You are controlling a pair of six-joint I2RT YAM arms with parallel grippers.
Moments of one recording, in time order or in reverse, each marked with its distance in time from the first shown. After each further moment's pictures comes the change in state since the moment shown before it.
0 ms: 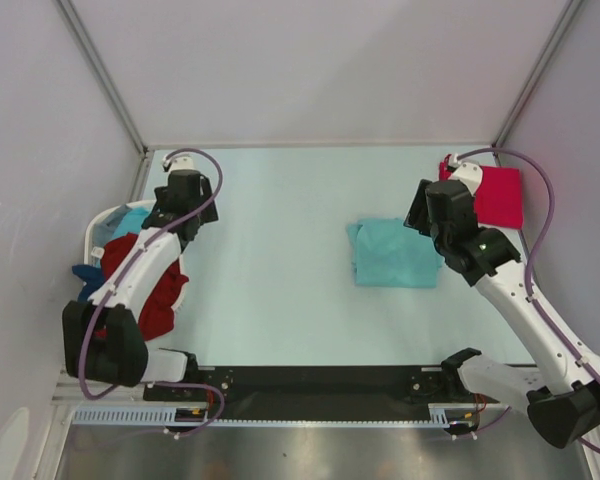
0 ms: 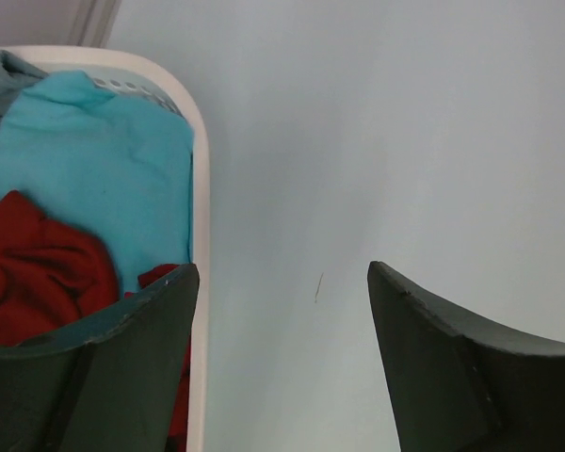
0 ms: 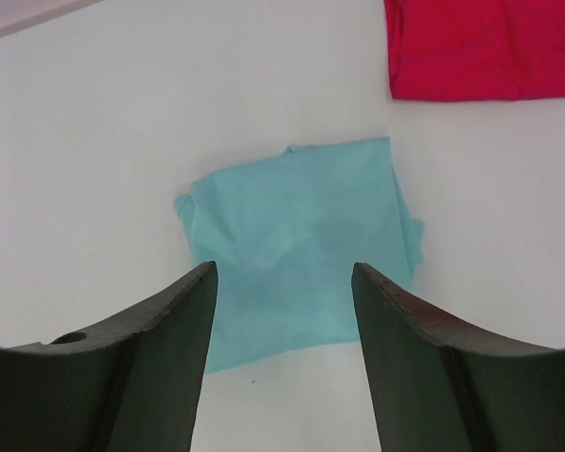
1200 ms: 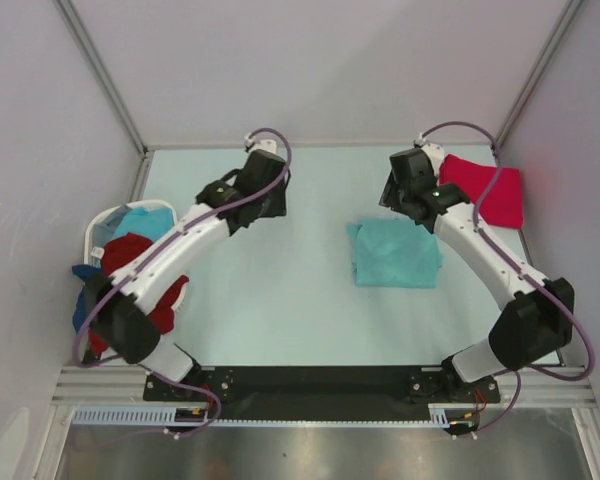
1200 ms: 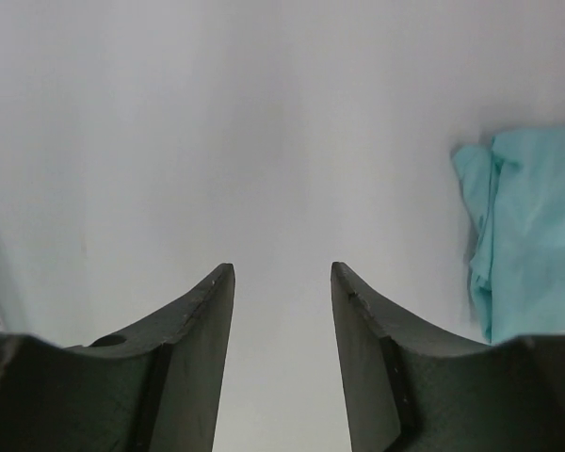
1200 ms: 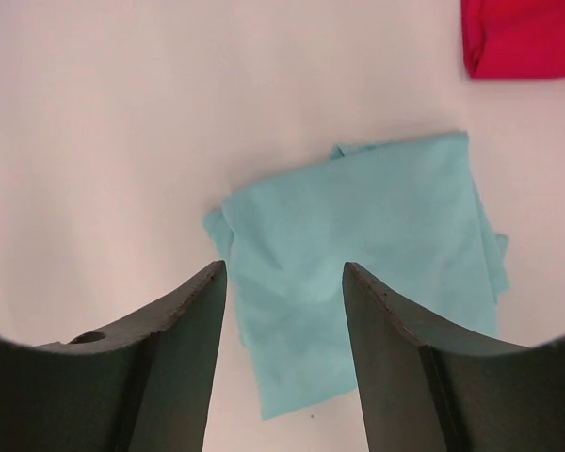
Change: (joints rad) left arm -0.467 0.255 0.470 -0.382 0.067 -0.232; right arm -0.040 0.431 0.191 0.021 -0.099 0.103
